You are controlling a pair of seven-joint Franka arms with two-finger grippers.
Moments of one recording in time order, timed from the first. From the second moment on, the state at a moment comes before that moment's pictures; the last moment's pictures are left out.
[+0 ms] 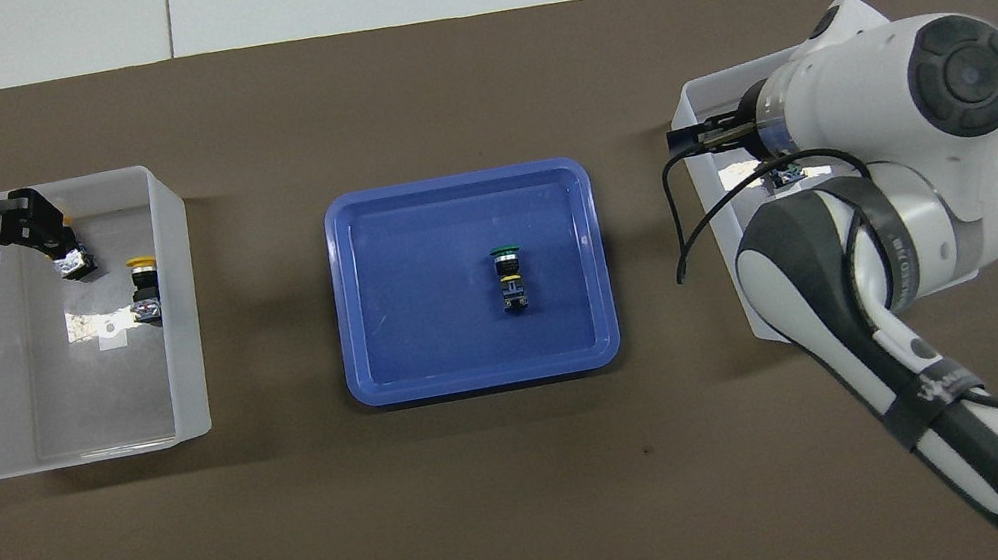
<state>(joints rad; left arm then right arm) -0.09 0.36 0.04 -1.25 -0.01 1.49 0.08 0.28 0.23 0.12 -1.78 -0.08 2.30 0.34</state>
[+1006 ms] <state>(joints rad) -0.09 0.28 0.05 -1.33 -0.02 1.56 0.08 0.47 0.50 0.12 -1.66 -0.33 2.32 0.65</state>
